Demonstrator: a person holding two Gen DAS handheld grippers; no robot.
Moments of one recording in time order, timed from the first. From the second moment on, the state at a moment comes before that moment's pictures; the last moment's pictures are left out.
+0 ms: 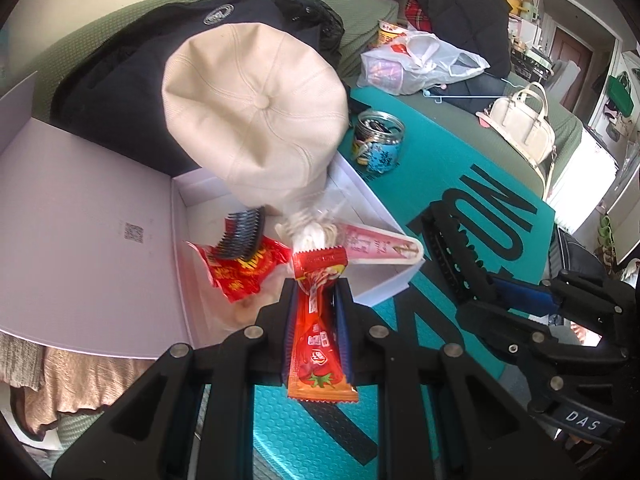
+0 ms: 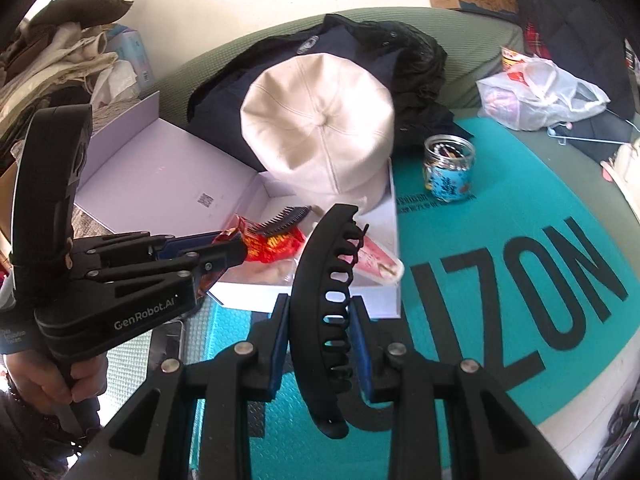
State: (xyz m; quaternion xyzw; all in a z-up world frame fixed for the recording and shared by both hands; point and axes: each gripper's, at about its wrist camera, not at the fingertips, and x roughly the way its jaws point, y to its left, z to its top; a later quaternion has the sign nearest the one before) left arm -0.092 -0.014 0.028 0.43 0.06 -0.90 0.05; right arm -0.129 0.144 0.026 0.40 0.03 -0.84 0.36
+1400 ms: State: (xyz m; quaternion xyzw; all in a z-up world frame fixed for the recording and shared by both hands) left arm -0.179 -0.094 -0.008 0.45 0.03 -0.89 0.11; right arm -0.218 0.044 -0.016 0.41 0.05 -0.80 0.44
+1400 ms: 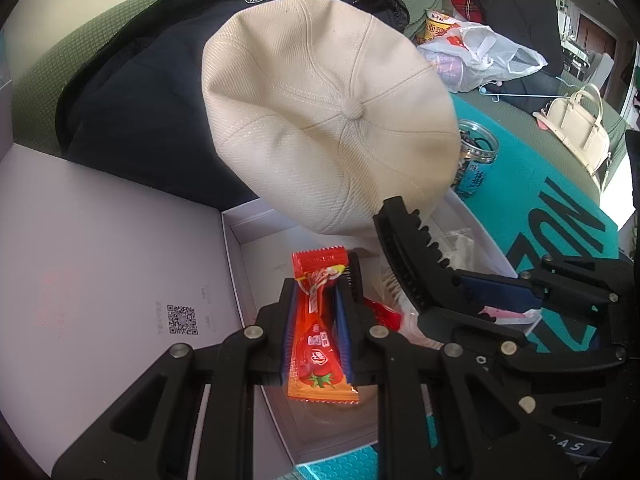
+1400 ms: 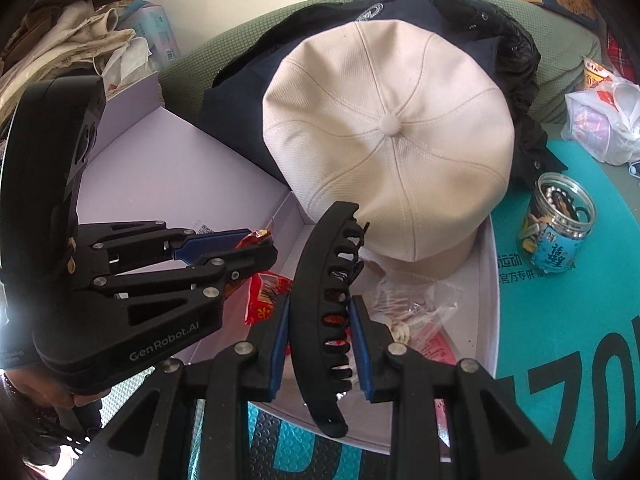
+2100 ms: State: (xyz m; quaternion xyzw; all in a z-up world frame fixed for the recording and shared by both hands) left arm -0.193 -0.081 -0.064 0.48 0.01 -0.87 0.12; right arm -0.212 0.057 -0.039 0.42 0.06 -0.80 0.44
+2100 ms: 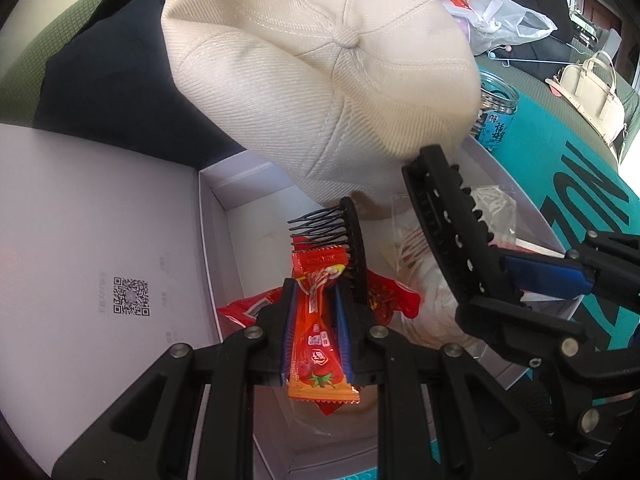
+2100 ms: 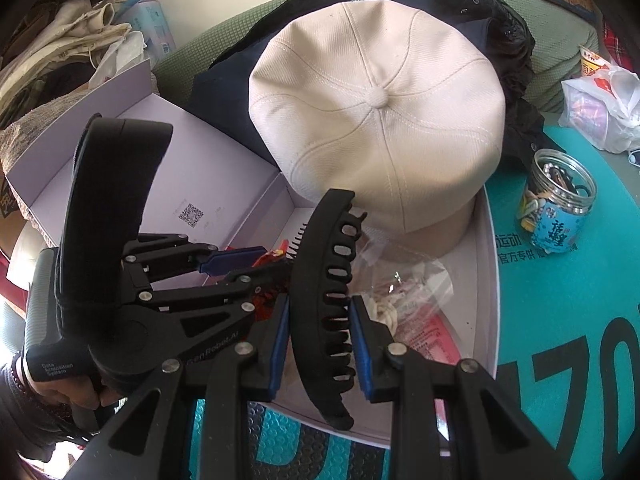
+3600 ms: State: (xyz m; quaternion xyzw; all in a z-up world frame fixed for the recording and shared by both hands) left arm -0.186 -0.059 -0.009 0.47 0.01 -0.88 0.10; right arm -0.210 0.084 0.008 0.41 0.08 -0.84 0.34
